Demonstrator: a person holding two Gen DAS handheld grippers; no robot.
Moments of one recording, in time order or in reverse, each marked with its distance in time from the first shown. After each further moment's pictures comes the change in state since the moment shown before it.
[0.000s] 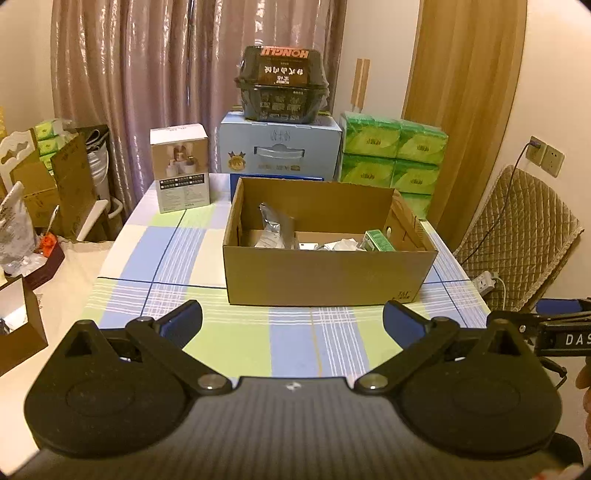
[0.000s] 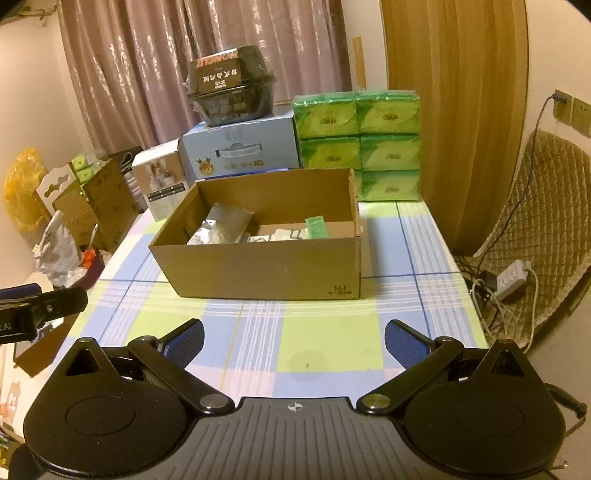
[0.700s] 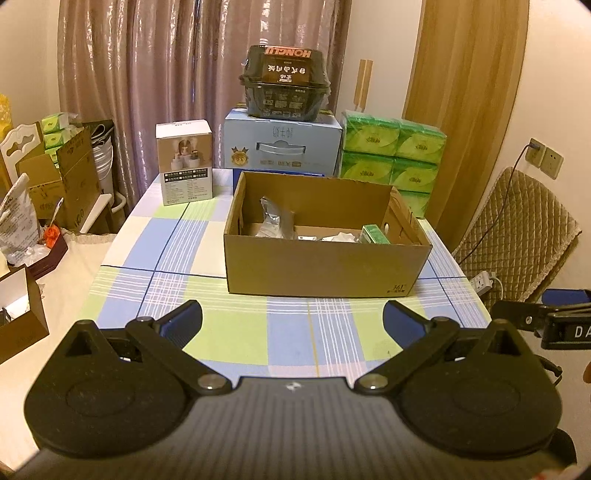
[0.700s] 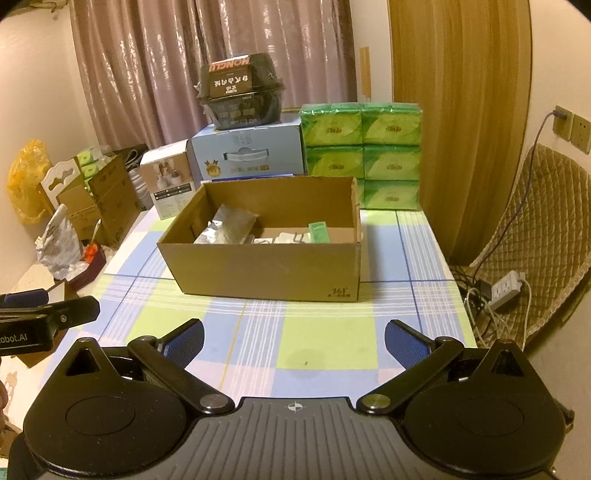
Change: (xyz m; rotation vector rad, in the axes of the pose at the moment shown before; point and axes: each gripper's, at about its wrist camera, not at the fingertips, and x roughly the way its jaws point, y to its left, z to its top) left arm -0.013 -0.004 -0.013 -0.018 0.004 0.004; right arm -0.020 0.010 -0.003 -0.036 -0.014 -0.006
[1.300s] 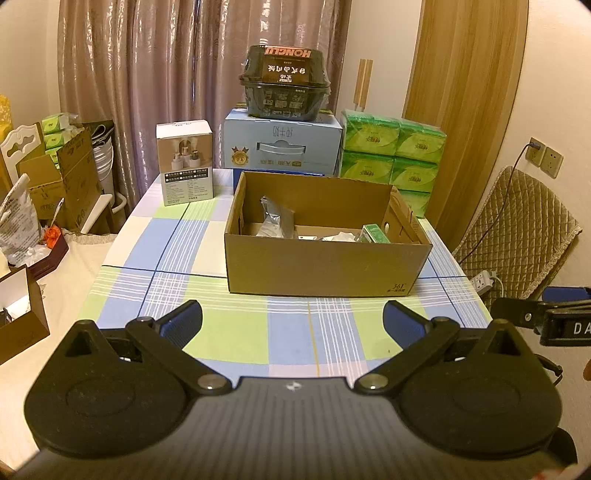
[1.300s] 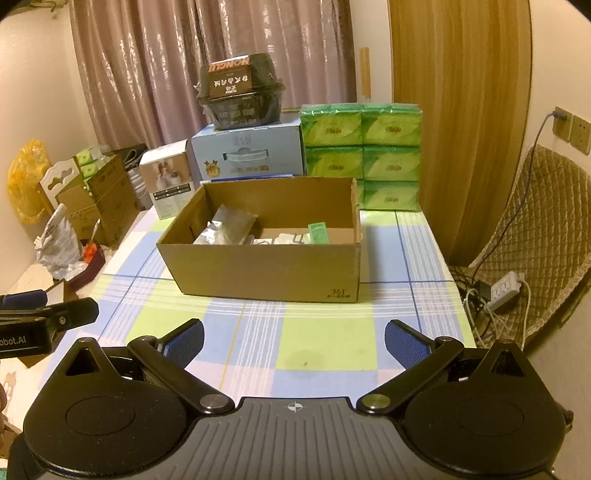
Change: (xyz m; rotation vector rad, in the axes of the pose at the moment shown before) left arm -0.002 0.000 -0.001 0.000 0.000 0.002; right arm 0.000 0.000 0.002 -0.002 0.002 -0.003
